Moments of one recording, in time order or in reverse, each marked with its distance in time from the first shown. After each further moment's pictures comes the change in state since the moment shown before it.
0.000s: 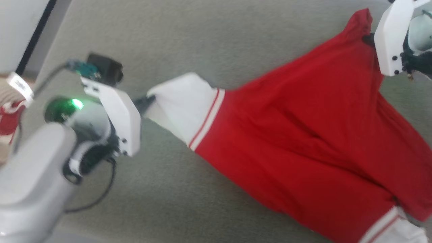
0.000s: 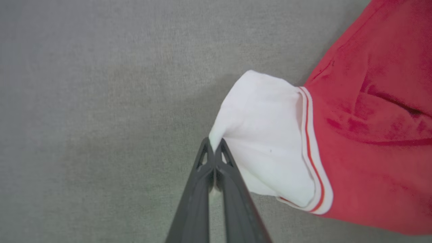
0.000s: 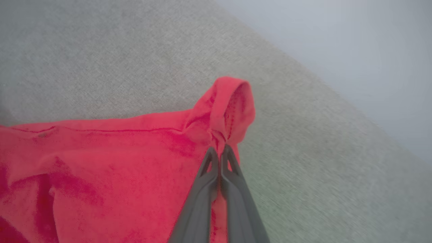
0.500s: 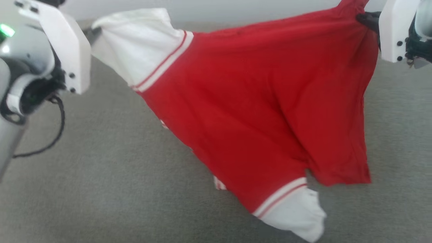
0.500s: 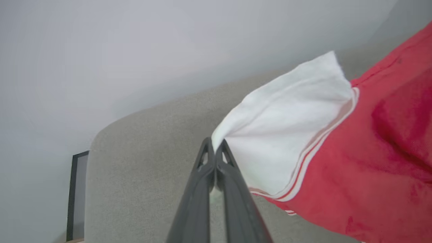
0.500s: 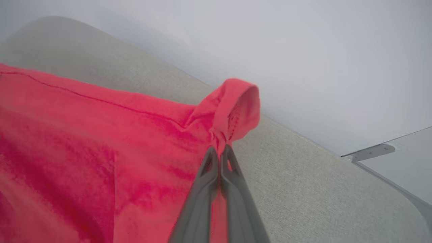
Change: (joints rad) left arm -0.297 0.117 0.027 0.053 0.063 -0.020 0.166; right arm -0.026 -0.017 -0.016 -0.081 0.075 0.000 -0.049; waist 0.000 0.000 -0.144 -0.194
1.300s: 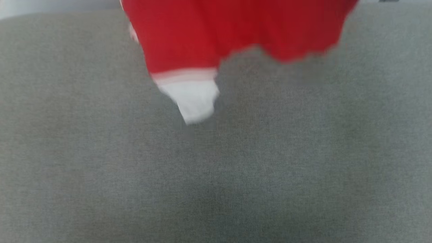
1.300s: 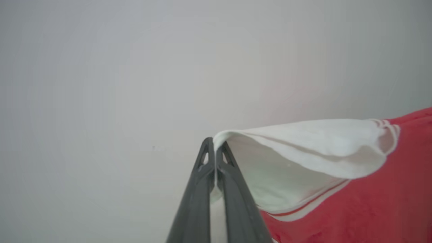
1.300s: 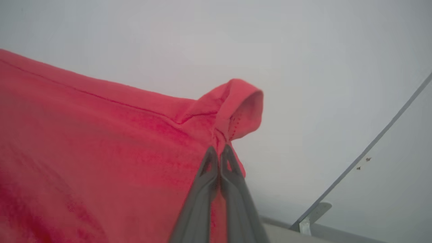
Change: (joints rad) left arm -0.548 -0.161 -0.013 0.498 0.278 -0.114 -0.506; right arm -0.201 0.161 -0.258 0.225 -0.244 0.000 -0.383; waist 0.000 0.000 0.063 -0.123
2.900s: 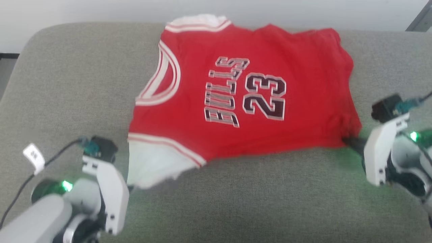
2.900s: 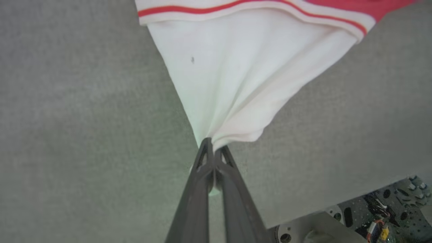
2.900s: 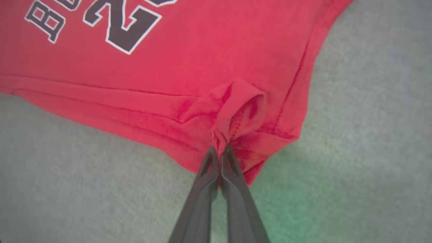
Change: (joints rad) left arm 1.073 0.247 -0.156 -0.655 -0.390 0.270 0.439; right arm 0.774 -0.238 0.213 -0.372 0.257 0.000 0.120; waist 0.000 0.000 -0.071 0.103
